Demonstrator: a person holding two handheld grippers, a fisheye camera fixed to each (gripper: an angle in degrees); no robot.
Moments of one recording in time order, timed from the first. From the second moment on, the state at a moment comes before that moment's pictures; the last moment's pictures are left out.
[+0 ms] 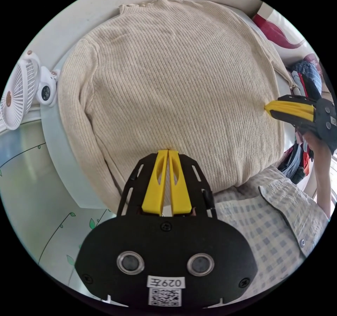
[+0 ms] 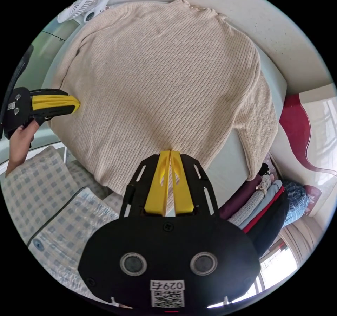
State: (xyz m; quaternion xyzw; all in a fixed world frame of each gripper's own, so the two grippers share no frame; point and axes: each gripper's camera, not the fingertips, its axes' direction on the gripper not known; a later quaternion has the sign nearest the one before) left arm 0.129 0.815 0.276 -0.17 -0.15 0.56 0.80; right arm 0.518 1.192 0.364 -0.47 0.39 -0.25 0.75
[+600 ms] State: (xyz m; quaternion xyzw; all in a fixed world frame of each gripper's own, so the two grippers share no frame) left arm 0.134 0.802 0.281 -0.21 -0.16 0.57 0.78; right arm 0.580 1.123 0.229 -0.42 0.24 -0.08 0.87
